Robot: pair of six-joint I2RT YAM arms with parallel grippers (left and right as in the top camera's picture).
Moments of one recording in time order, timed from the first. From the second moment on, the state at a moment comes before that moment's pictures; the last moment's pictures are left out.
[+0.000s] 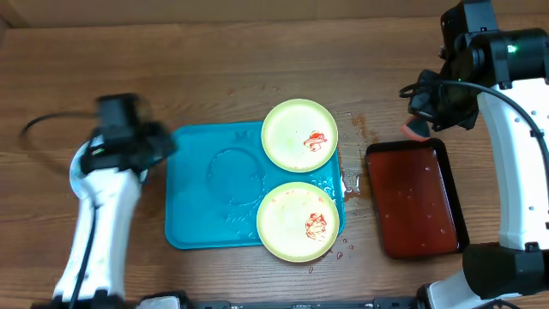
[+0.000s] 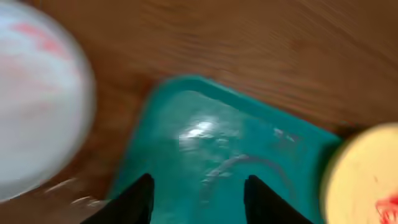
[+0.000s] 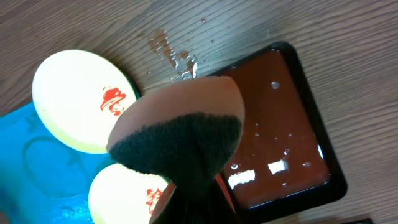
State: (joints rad) left arm 0.07 1.41 1.06 -0.66 0.03 -0.43; right arm 0.09 1.73 2.00 -1.62 -0.01 0.47
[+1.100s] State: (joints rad) left arm -0.32 1.92 1.36 -0.64 0.19 -0.36; right arm 0.35 1.81 1.85 -1.47 -0.09 0.46
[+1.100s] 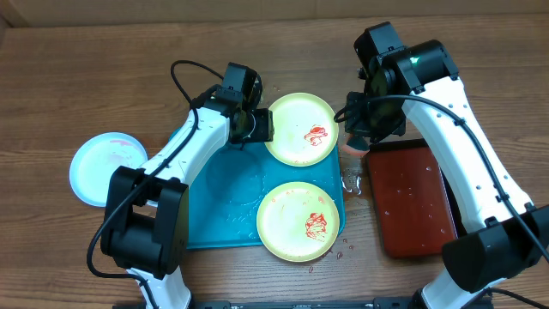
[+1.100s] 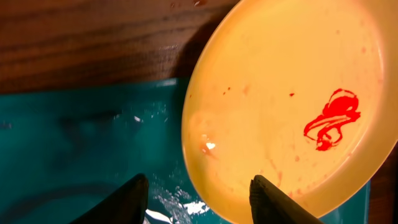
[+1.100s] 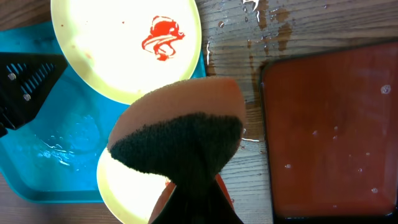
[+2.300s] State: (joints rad) left arm -0.33 2.03 1.40 -0.80 0.08 -0.57; right arm 0.35 1.81 1.85 -1.49 -0.09 0.44
